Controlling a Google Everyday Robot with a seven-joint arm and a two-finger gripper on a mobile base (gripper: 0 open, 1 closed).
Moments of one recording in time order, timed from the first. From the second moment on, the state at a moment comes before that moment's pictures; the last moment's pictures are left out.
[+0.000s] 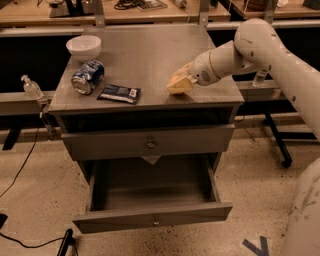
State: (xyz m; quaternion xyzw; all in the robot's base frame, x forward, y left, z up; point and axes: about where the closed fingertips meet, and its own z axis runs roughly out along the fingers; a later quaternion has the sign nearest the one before) arm 0.721 -0.068 0.835 -0.52 0.73 0.22 0.39
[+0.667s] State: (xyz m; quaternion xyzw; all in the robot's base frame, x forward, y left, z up) arm 0.700 -0.051 0.871 -0.54 0.70 0.25 0.40
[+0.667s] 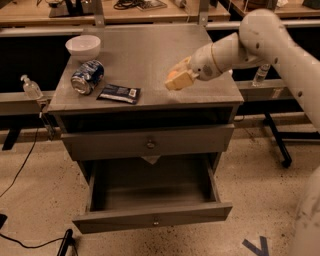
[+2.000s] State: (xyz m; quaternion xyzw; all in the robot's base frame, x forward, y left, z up) arm 0.602 -0.009 0.892 -0.59 0.64 0.34 0.37
